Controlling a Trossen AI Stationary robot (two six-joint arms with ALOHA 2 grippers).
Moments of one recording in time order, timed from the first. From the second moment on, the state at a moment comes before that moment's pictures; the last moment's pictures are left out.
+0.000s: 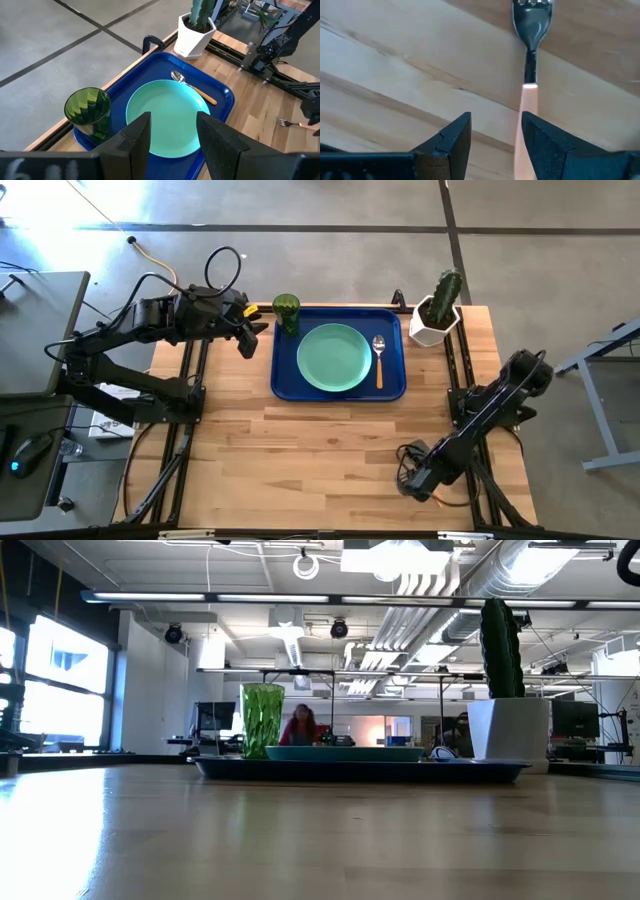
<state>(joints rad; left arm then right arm) 0.18 1.11 1.47 -0.93 -0.32 -0.34 0.83 1.60 0.90 -0.69 -0.13 1.97</state>
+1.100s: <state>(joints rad) 0.18 1.11 1.47 -0.93 -0.33 -0.34 0.82 1.64 0.82 -0.67 -0.15 1.88</state>
